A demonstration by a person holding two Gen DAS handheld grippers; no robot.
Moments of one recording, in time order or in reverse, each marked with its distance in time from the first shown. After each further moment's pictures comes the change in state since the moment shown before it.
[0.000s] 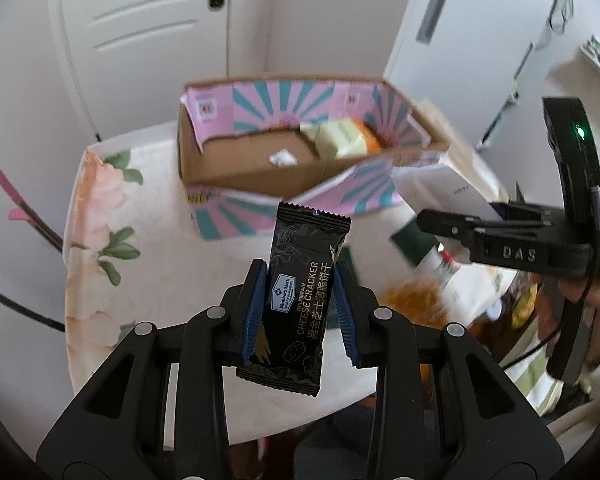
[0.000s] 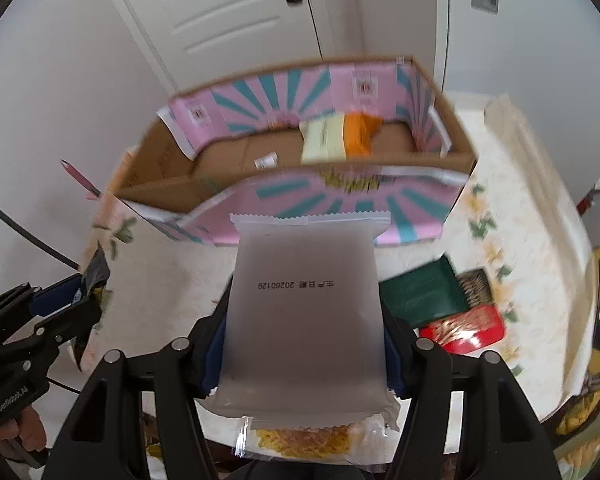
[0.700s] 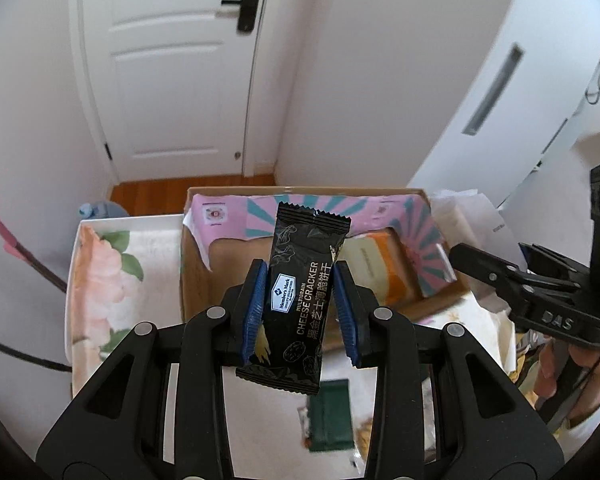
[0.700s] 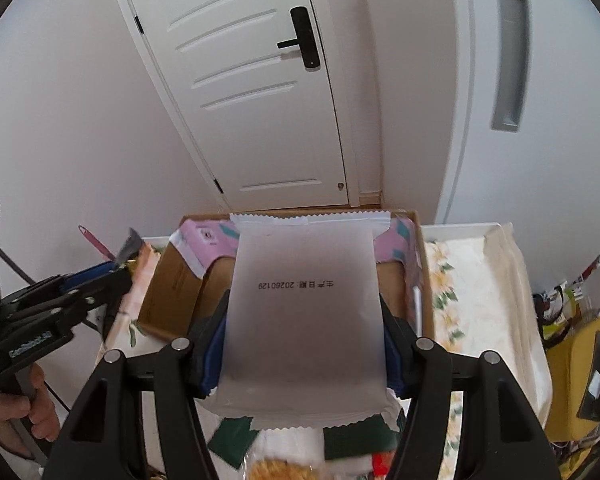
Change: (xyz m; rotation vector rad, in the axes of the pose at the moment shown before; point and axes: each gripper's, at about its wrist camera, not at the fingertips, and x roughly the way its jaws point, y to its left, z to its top) left arm 0.045 0.030 0.141 -0.132 -0.044 0.017; right arm -0.025 -0.006 0.120 -0.061 -0.157 0.051
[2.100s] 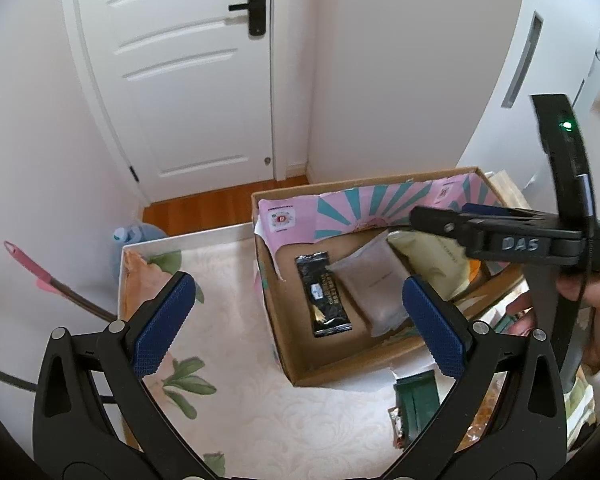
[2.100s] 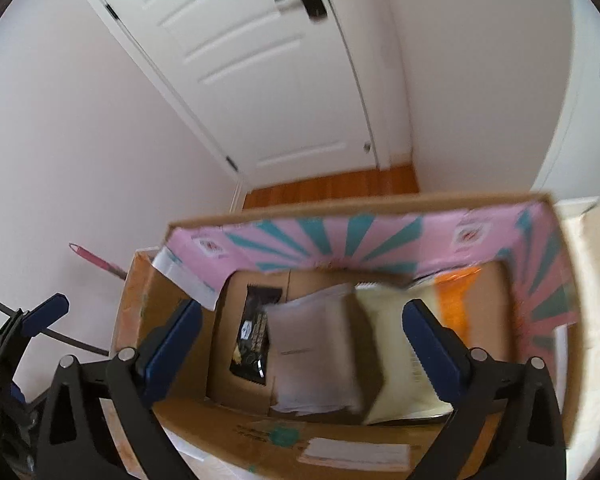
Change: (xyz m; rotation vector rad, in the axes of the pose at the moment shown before) left arm 0.007 0.042 -0.004 0.125 -0.025 0.113; right arm 0.107 0.022 0.022 0.107 0.103 0.085
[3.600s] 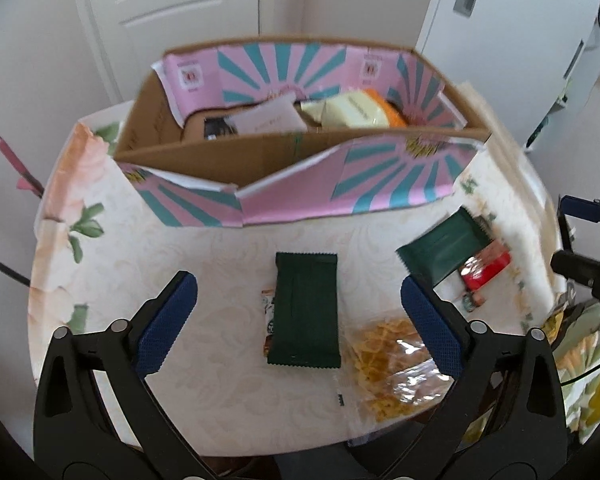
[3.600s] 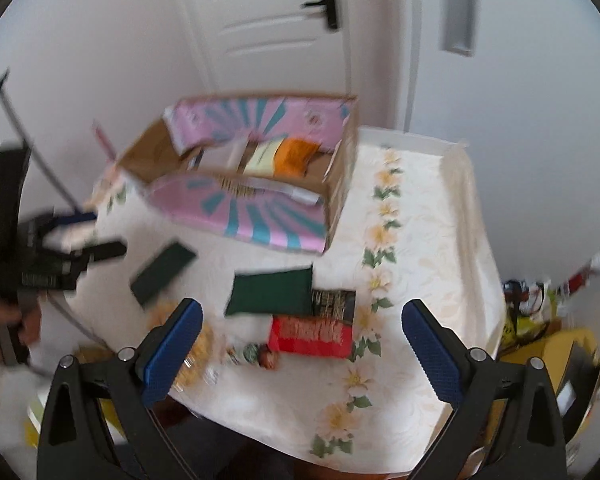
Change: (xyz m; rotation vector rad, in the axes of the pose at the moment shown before) left arm 0.009 -0.130 -0.133 -0.057 0.148 0.031; right arm -0.151 -0.113 -0.166 -0.337 0.034 -0.081
